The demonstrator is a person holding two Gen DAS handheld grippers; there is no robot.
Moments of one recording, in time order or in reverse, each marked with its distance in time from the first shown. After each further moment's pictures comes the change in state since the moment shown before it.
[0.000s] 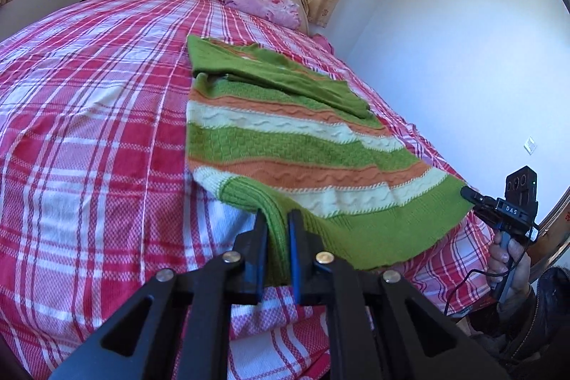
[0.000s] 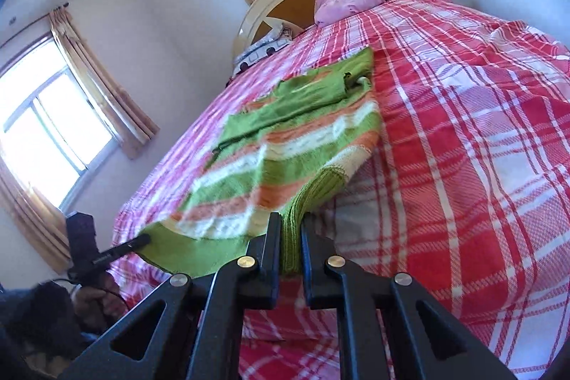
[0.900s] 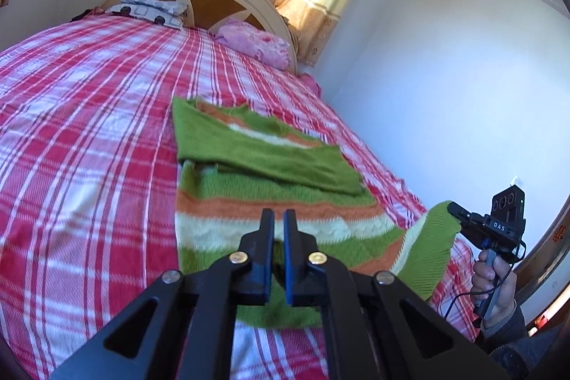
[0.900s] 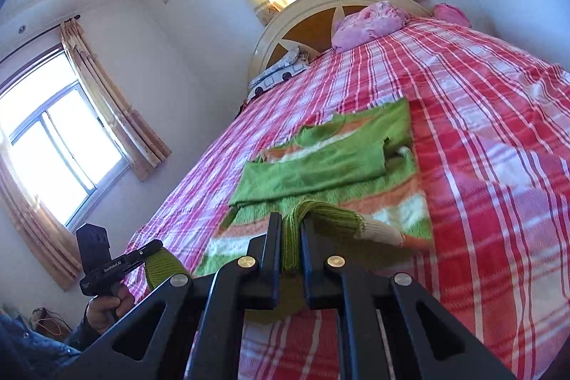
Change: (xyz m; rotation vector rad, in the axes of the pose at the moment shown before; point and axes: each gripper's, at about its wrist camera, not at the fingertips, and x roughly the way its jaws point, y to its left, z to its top) left arm 0.015 0.017 0.097 -0.026 -0.150 -0.080; right arm 0.043 0.030 0.098 -0.037 -0.086 0.047
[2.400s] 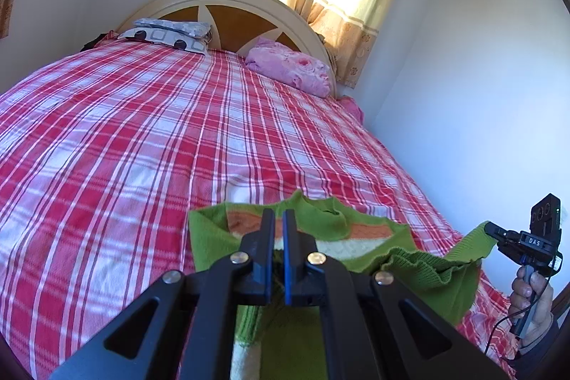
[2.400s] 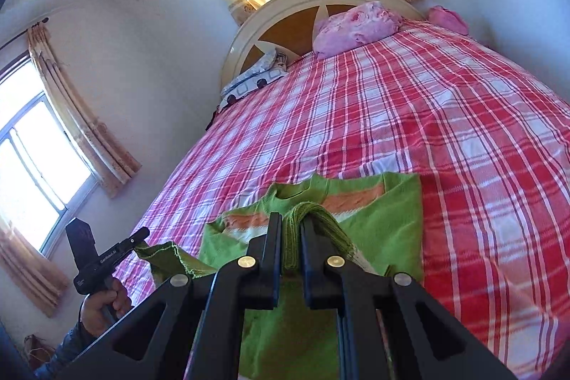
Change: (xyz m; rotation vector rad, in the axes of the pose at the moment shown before) left arm 0.140 0.048 0.156 0.020 -0.051 0.162; right arm 0.142 -0.035 0.155 0.011 0.046 -0.114
